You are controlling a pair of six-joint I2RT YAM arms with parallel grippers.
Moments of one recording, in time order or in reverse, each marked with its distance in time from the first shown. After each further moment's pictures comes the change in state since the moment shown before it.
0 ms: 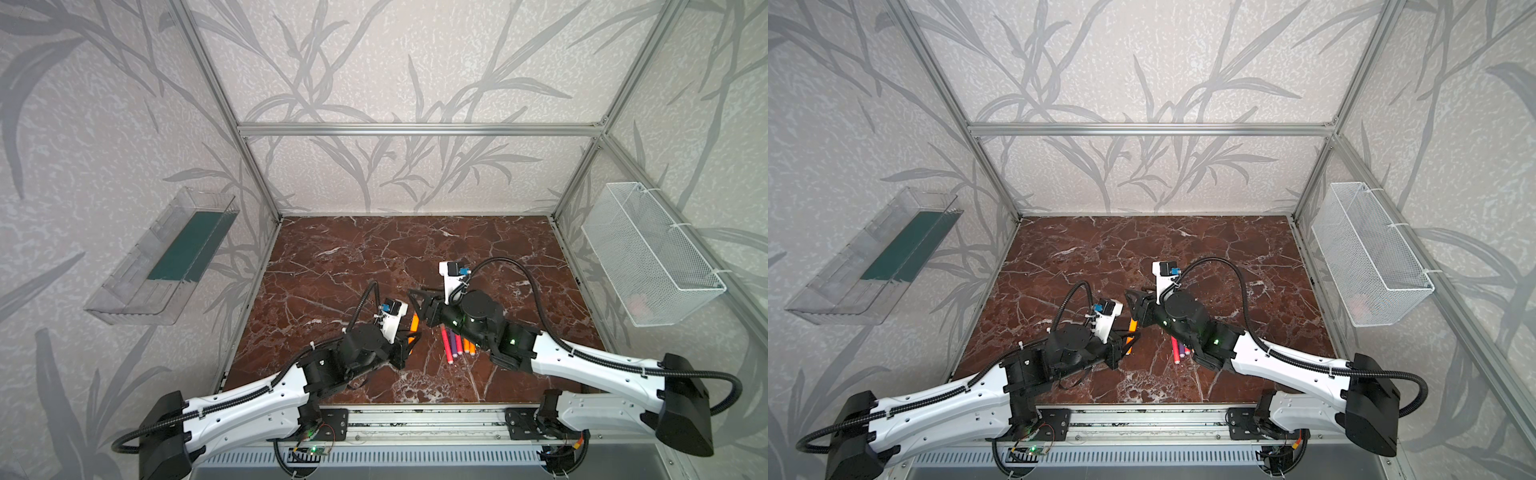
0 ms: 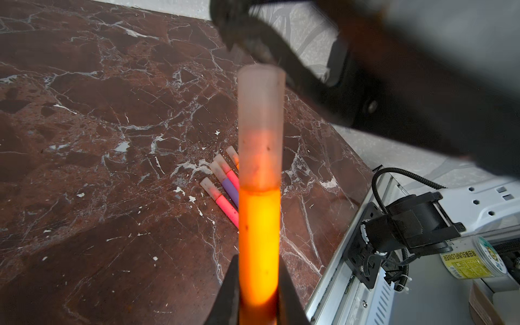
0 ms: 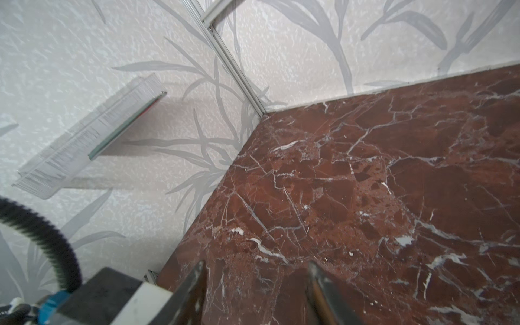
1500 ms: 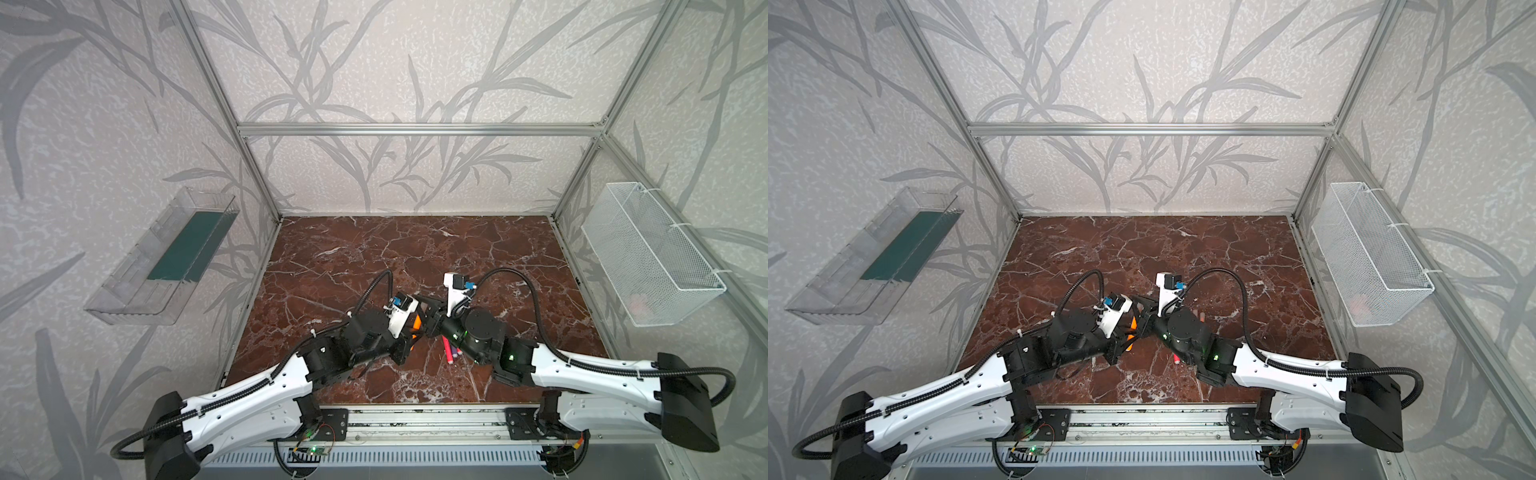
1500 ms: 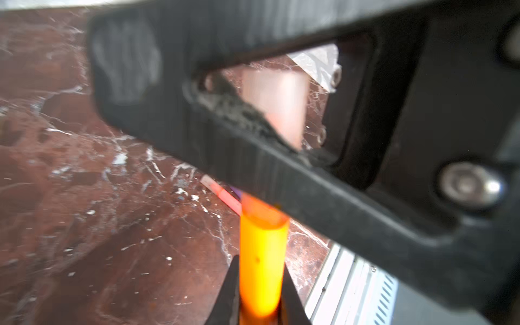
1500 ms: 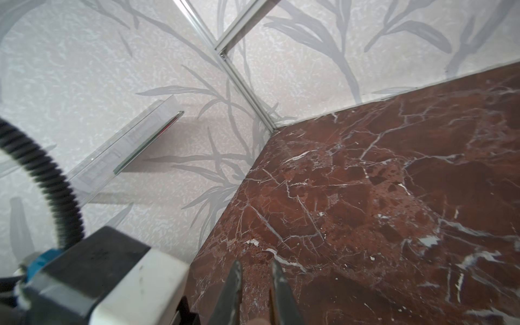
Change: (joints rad) left arm 0.073 0.071 0.182 -0.218 0.071 0.180; right arm 0.134 -0.016 -0.086 0.144 0.200 0.095
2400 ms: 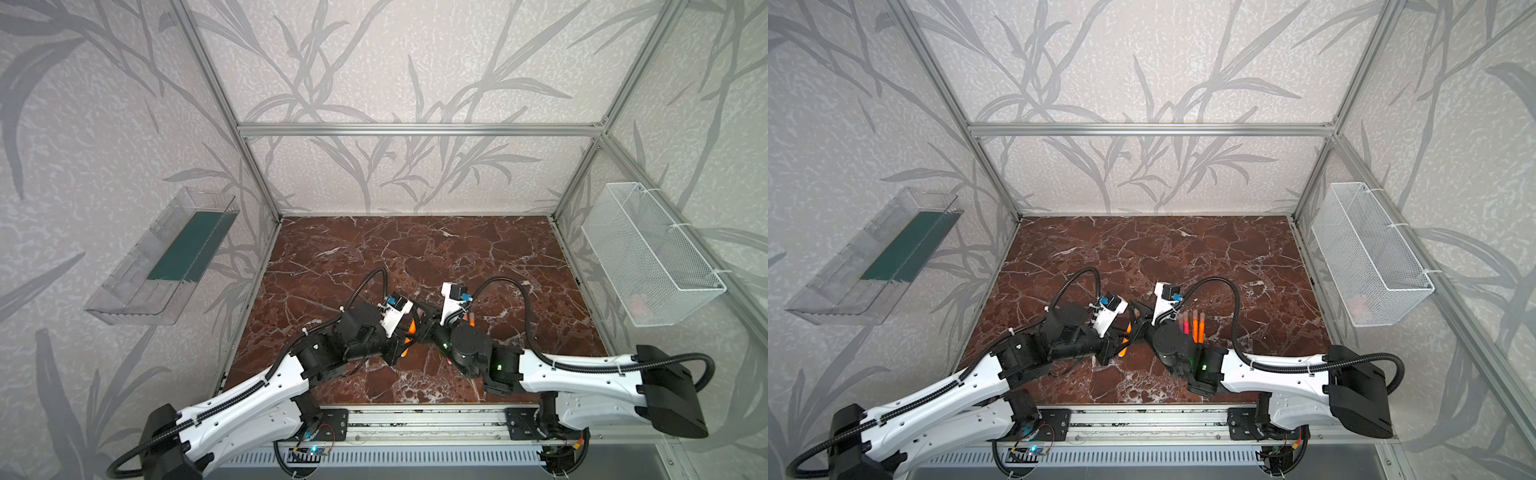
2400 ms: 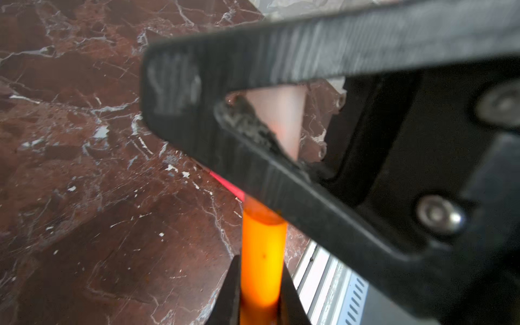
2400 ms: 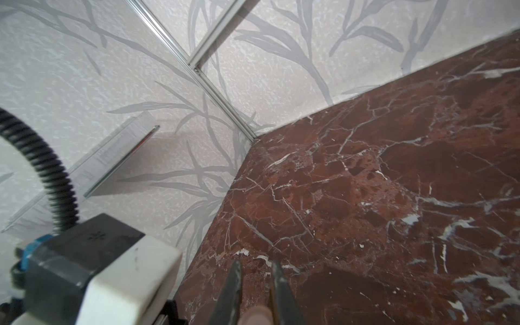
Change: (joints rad) left arm 0.117 -0.038 -0.022 -0.079 0.211 0.001; right arm 0.092 0.091 -0.018 0.060 0.195 0.087
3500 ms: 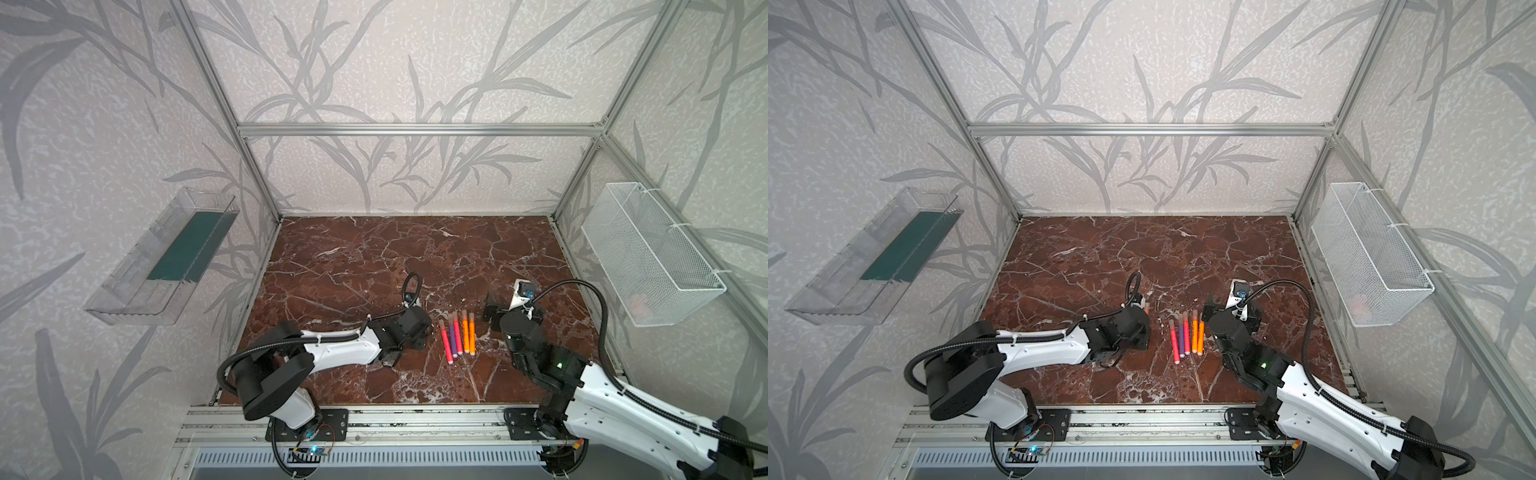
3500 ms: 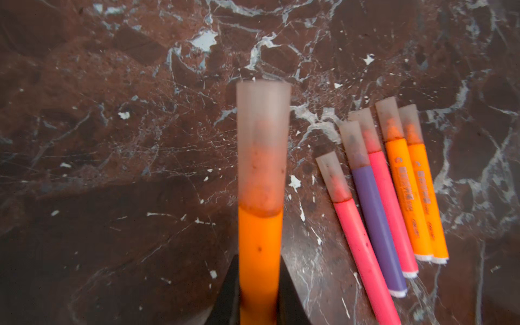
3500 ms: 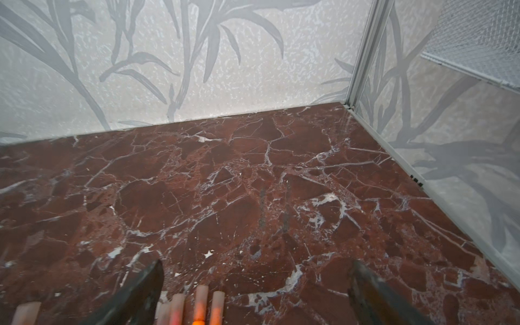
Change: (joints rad) left arm -0.109 0.712 0.119 0.192 -0.423 -0.415; right arm -0.419 -0.522 -0.280 -0.504 0.299 -0.448
